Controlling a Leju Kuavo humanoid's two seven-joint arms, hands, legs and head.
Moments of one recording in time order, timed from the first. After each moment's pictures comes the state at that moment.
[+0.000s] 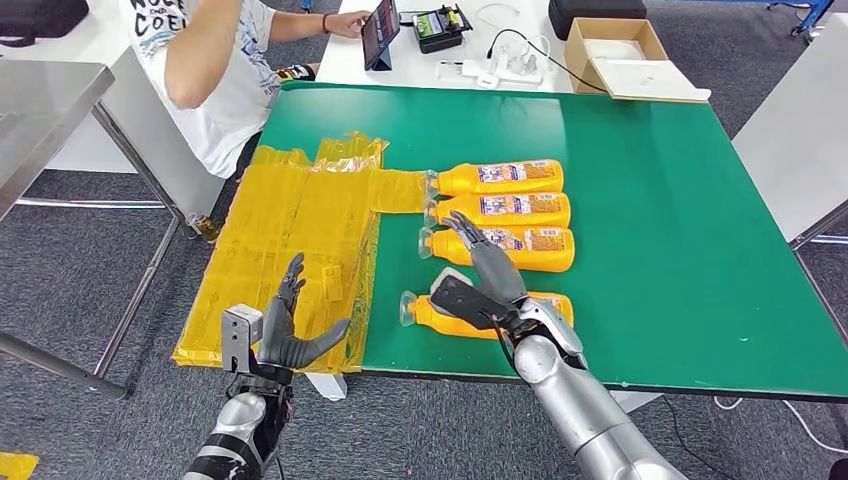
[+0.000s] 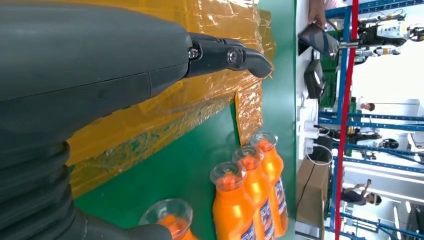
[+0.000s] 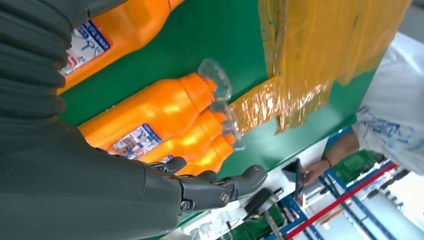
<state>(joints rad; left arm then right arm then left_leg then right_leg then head) -0.16 -0.20 -0.10 -1.01 -0.19 -0.06 -0.51 -0.48 0.04 0.52 -0.99 0.68 -0.05 -0.32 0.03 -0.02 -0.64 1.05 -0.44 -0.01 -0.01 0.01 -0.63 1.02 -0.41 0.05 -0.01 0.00</state>
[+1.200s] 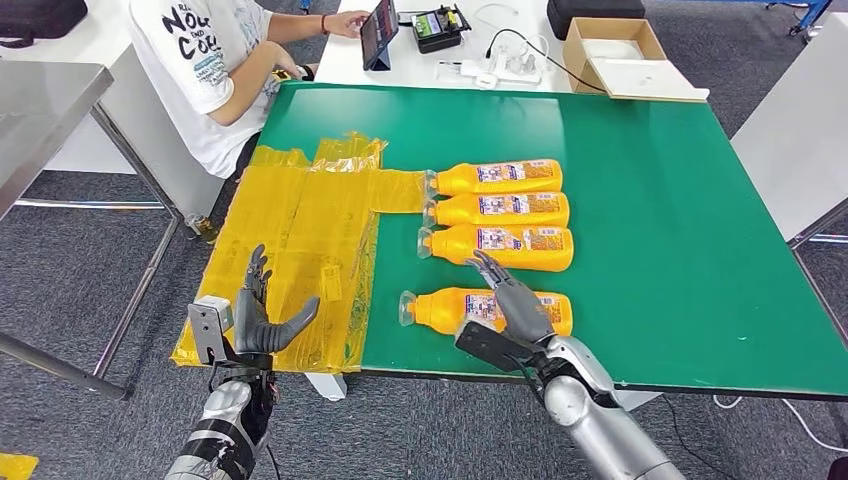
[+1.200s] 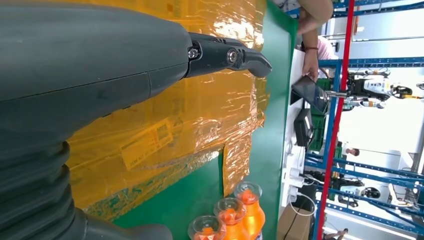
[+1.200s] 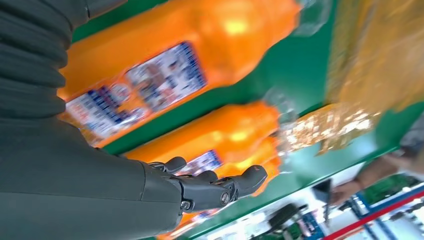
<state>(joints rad) -0.22 -0.19 0.00 -0.92 -0.12 -0.01 -0.57 -0.36 -0.13 0.60 -1.11 0.67 -0.08 -0.27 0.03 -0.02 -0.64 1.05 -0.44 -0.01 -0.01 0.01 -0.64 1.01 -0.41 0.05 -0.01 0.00</state>
